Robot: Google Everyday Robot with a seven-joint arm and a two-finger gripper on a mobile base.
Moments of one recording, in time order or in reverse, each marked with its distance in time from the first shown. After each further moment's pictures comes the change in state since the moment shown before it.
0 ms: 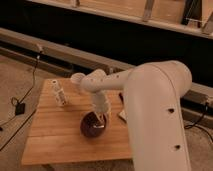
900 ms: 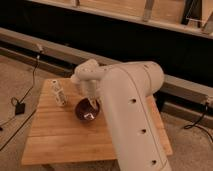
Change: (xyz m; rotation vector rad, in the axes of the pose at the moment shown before) arm -0.101 0.060 -0.037 -0.014 -0.100 -0.012
